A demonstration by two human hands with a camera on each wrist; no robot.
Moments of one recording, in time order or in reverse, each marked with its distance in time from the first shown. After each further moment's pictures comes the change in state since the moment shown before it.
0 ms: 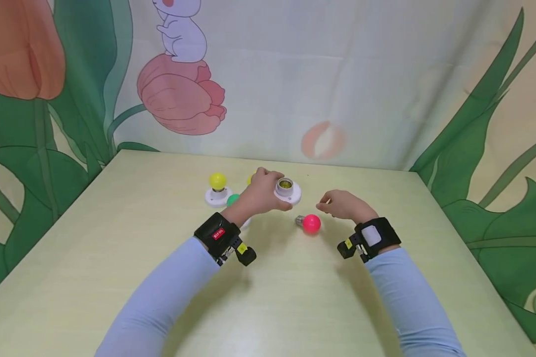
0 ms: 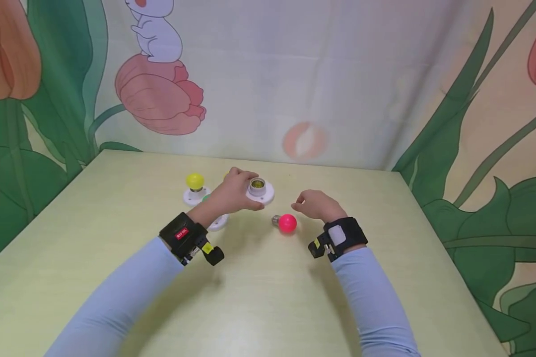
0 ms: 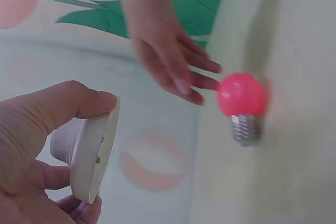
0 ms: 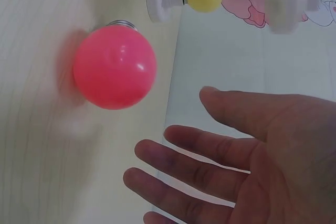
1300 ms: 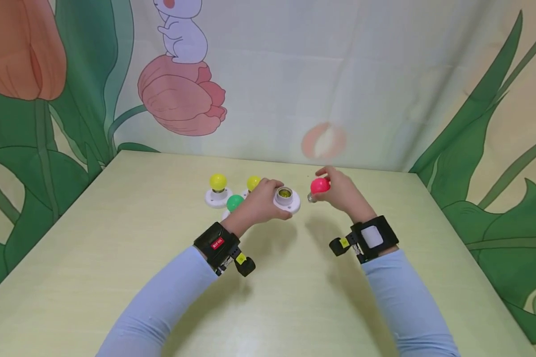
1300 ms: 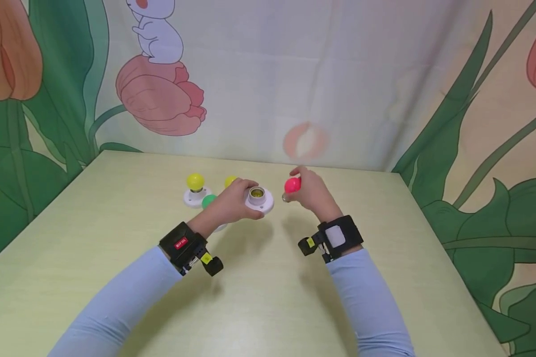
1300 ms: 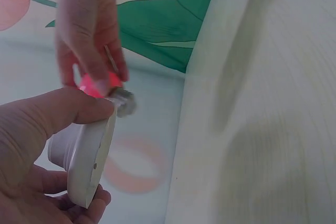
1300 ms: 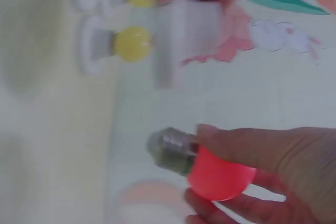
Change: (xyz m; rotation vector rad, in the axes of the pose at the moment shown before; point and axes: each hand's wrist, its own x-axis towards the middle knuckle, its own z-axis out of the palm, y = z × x) left_hand -0.014 0.002 0.007 -0.099 -0.026 -0.028; right_hand -0.010 -0.036 -0.013 0.210 0.343 -0.072
